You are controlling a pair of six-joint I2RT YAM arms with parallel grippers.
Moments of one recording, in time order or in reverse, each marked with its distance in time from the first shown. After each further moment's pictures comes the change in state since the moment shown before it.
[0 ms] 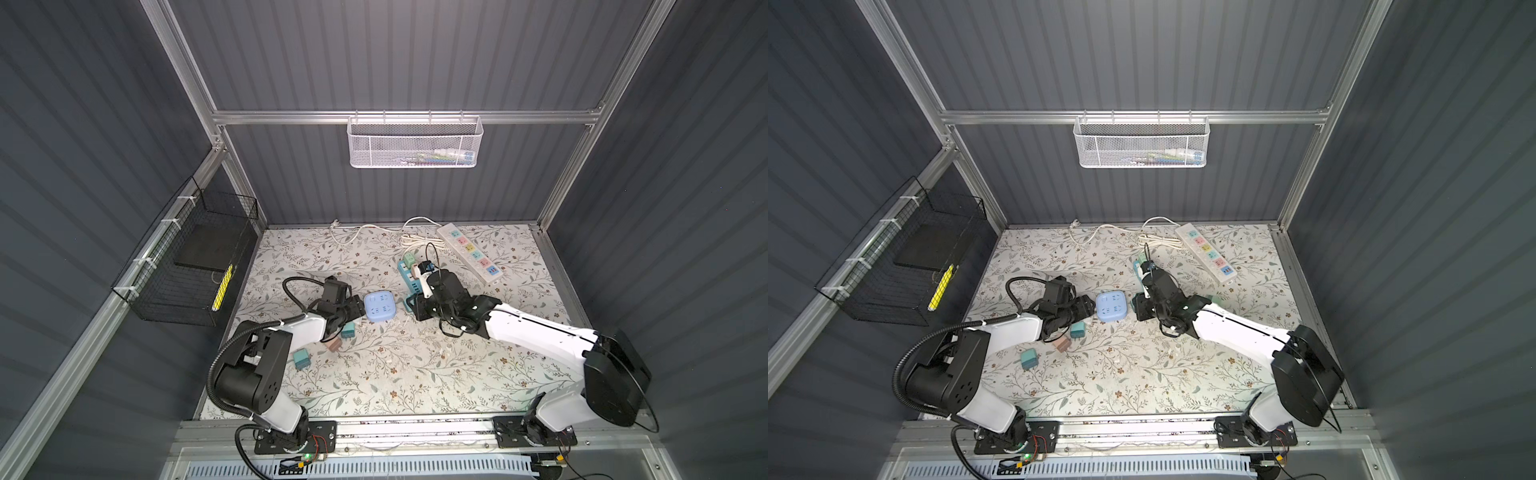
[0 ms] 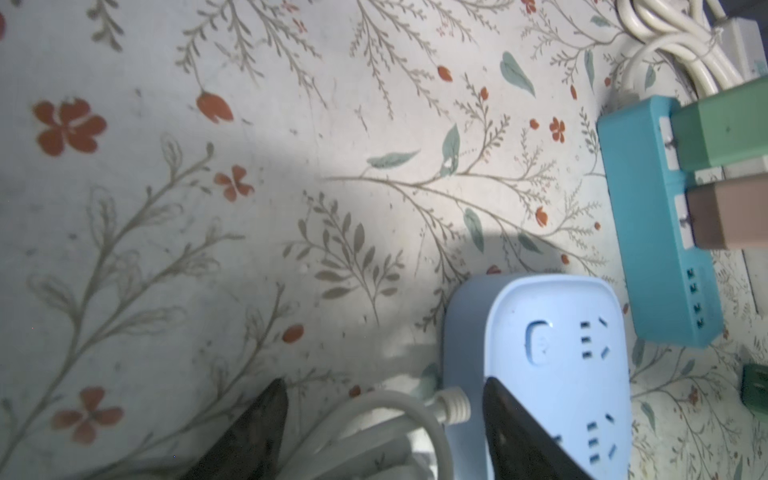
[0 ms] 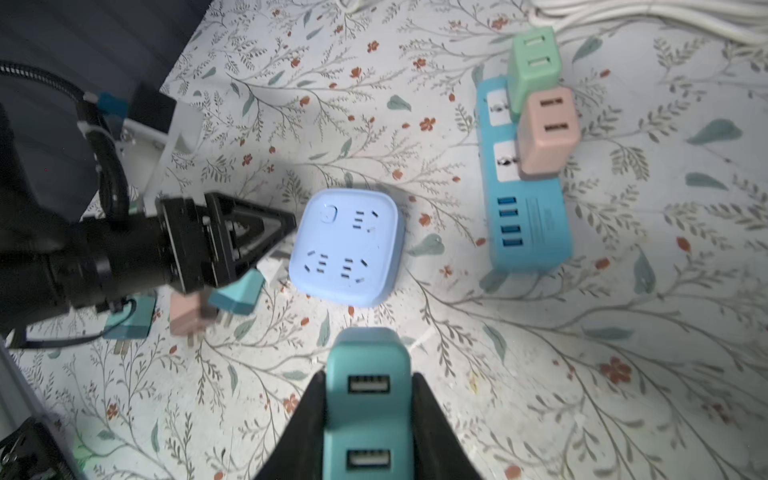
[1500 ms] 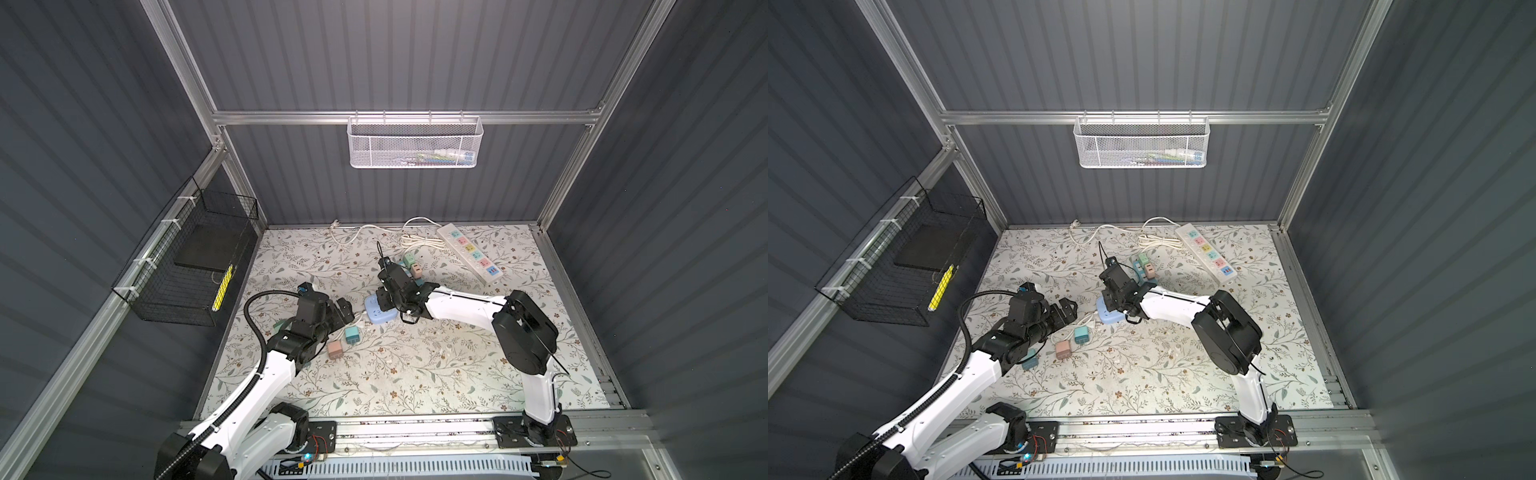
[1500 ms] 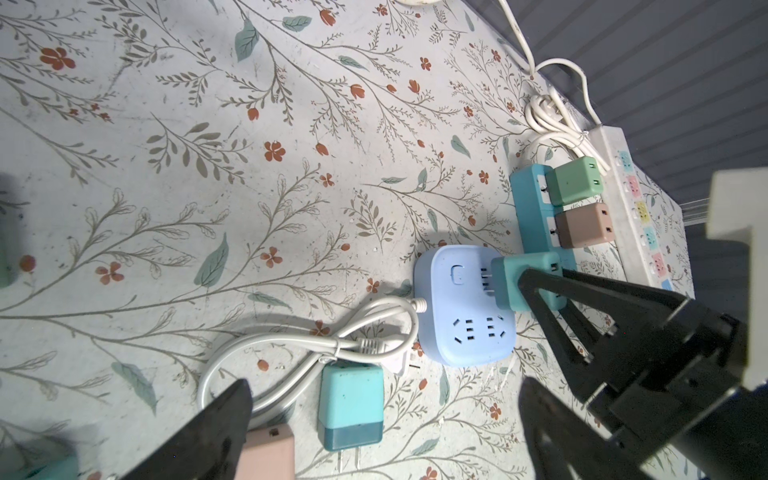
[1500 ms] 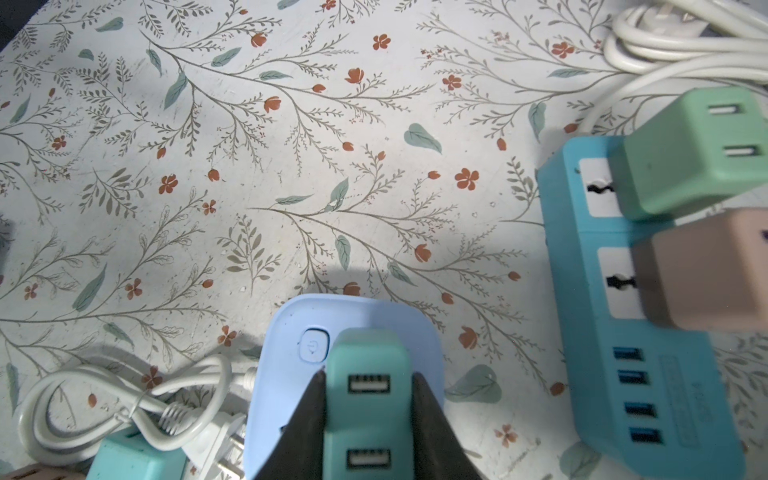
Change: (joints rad) left arm -0.010 -0.589 -0.055 -0.405 -0.130 -0.074; right arm 0.062 0.483 0.388 0.001 0.165 -0.081
